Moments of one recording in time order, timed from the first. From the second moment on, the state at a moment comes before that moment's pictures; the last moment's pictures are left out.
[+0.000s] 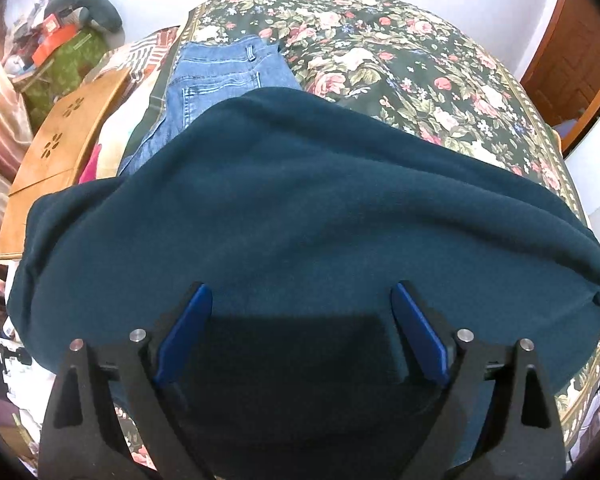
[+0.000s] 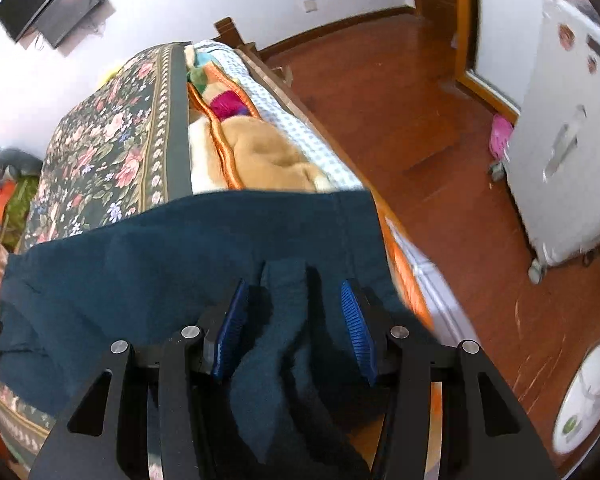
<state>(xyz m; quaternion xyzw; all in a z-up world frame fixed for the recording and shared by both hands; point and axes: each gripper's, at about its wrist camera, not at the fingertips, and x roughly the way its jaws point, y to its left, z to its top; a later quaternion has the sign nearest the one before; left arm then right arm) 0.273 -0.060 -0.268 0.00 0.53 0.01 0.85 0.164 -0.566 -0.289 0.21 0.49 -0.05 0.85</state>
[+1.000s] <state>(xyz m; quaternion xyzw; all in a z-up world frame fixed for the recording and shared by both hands) 0.254 -0.007 -0.222 0.00 0.50 0.04 0.87 0.203 -0.568 -0.278 0.12 0.48 -0.13 0.86</state>
